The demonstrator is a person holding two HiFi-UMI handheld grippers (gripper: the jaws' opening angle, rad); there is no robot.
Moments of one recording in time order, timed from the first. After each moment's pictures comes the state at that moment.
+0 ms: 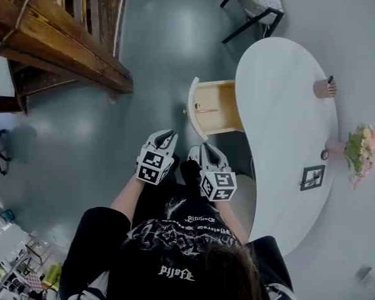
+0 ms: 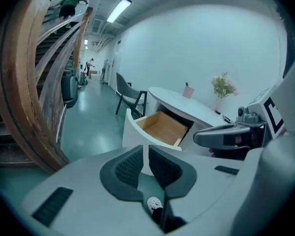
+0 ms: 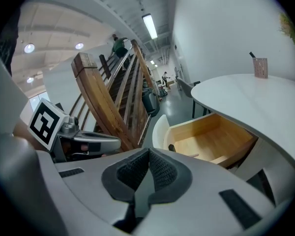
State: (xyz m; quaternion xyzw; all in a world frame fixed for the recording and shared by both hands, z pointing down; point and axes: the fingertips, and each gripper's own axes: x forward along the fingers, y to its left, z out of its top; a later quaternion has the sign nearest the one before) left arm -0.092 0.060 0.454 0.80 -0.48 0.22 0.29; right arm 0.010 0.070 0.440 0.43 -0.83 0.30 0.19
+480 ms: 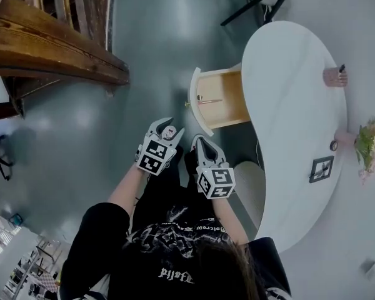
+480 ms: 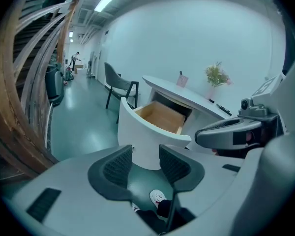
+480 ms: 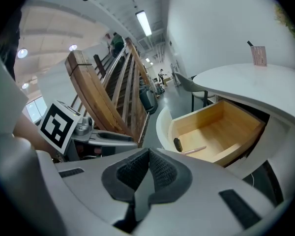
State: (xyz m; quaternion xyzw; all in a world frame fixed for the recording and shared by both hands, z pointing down) left arm -0.099 0.036 0.508 0.83 -0.40 0.26 0.29; right arm -0.027 0.067 0.476 0.44 -0.81 0.33 0.19
